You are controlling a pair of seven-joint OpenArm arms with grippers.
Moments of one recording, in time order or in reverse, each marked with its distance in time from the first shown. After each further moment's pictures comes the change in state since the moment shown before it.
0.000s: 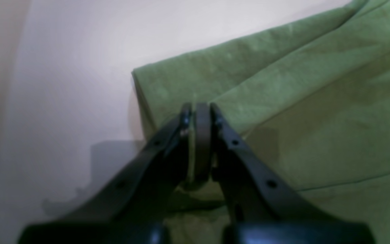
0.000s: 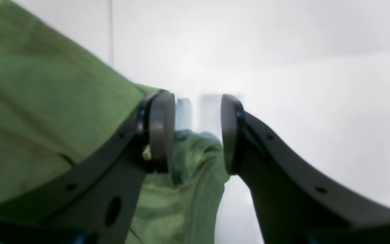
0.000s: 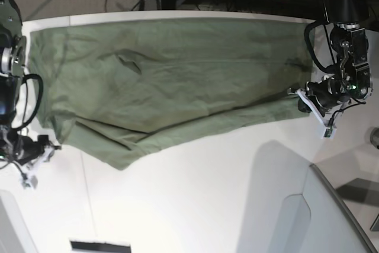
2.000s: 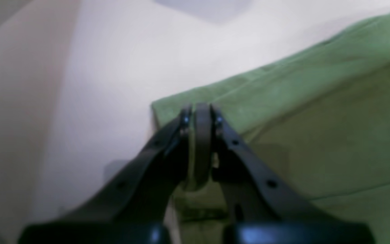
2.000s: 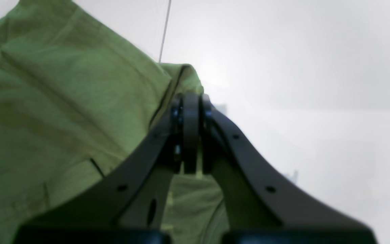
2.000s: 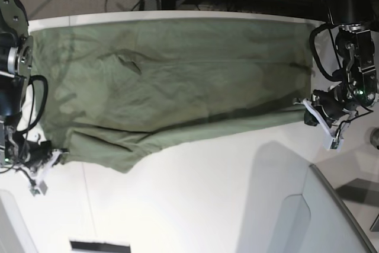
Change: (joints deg) left arm -0.6 -1.0 -0.5 5.4 -0.6 0.0 0.3; right arm -0.5 -1.5 -0.1 3.2 -1.6 4.3 3.3
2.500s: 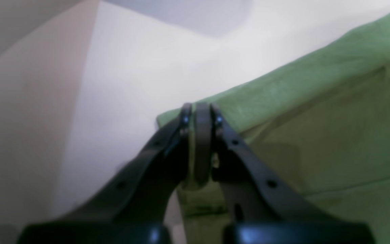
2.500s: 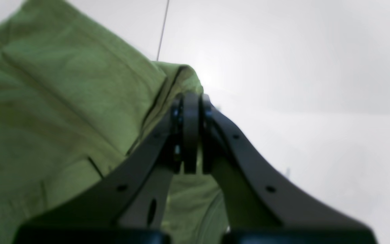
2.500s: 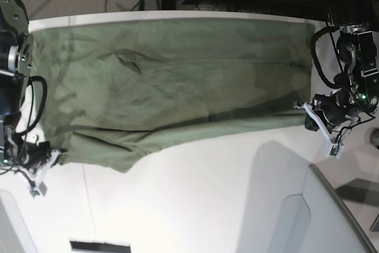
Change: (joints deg) left arm -0.2 0.0 0.0 5.7 -0.2 0.0 5.5; right arm -1.2 0.0 0.0 3.4 0.1 0.2 -2.7
